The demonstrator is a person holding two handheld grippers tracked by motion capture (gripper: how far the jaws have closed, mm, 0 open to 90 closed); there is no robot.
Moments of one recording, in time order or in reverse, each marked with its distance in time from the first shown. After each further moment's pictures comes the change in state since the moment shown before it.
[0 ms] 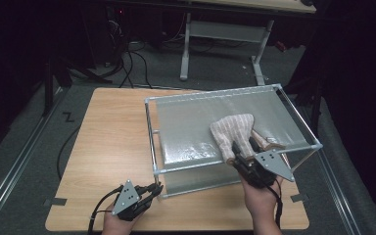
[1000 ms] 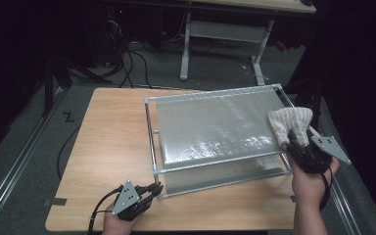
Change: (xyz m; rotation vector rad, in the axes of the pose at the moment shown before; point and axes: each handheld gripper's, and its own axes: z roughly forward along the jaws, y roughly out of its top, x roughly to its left) left arm 0.000 0.000 0.000 -0.001 0.001 -0.003; right arm -0.134 0.001 0.001 0.089 -0.286 0.057
